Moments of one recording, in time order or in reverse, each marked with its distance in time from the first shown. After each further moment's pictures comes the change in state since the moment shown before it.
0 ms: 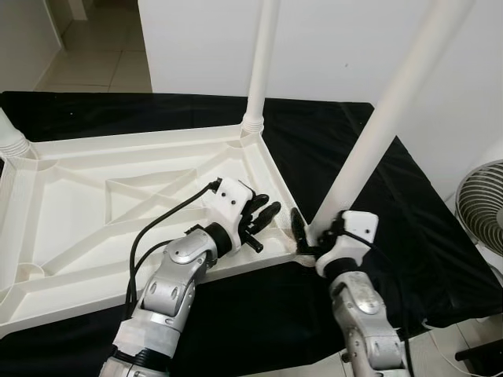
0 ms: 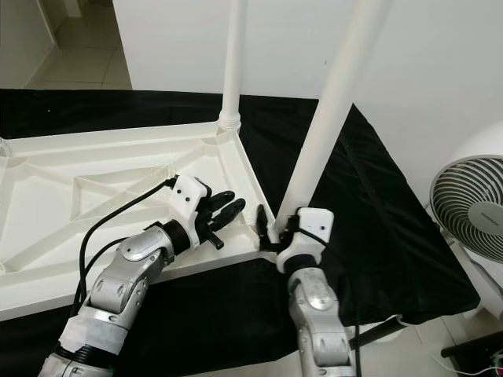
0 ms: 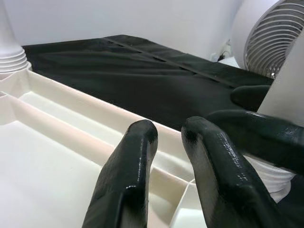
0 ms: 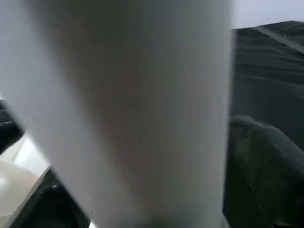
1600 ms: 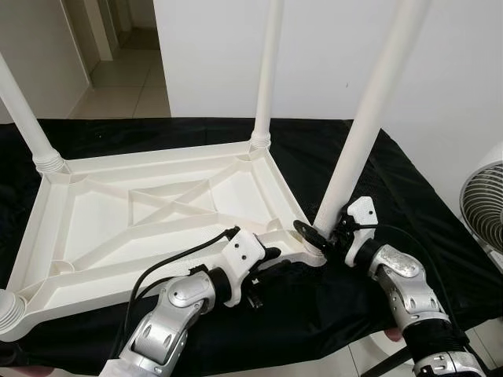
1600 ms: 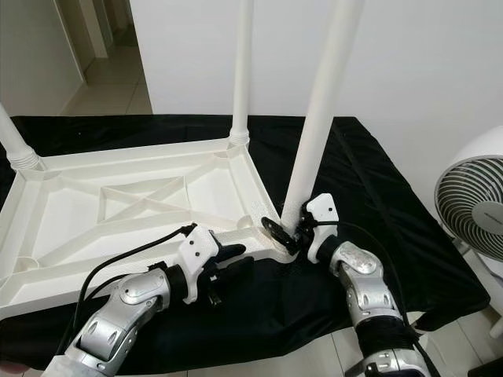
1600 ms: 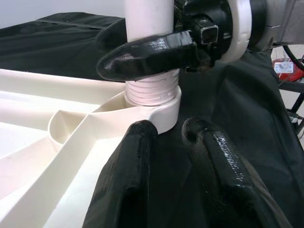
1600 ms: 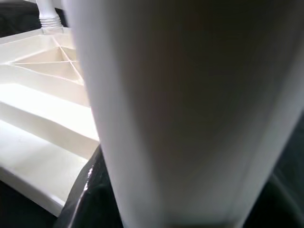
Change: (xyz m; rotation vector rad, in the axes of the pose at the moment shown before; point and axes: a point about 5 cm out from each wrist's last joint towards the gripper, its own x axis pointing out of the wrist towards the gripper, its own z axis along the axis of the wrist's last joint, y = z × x) left arm -0.029 -0.044 -0.035 0.058 0.124 -0.214; right arm 0.035 -0.053 -0.016 -0.233 0.137 0.568
